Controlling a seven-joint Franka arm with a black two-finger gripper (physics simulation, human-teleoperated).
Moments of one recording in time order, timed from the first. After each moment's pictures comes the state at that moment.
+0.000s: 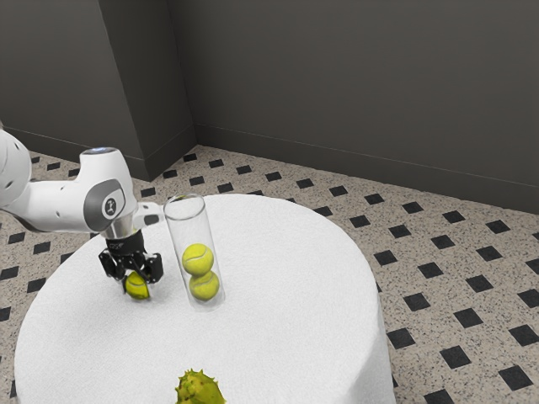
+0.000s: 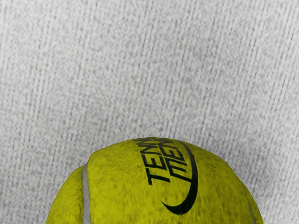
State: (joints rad) arm 0.23 0.25 0.00 -2.21 -0.08 2.31 0.08
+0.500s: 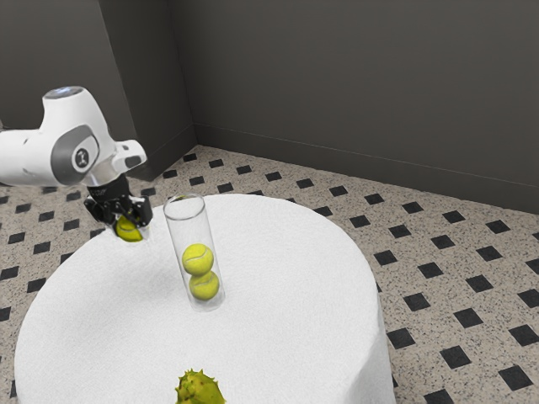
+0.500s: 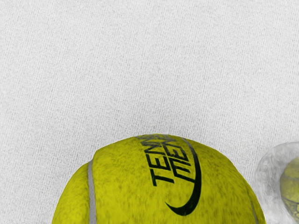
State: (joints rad) arm 0.24 -0.02 -0.01 -2.20 -0.06 2.27 0.04
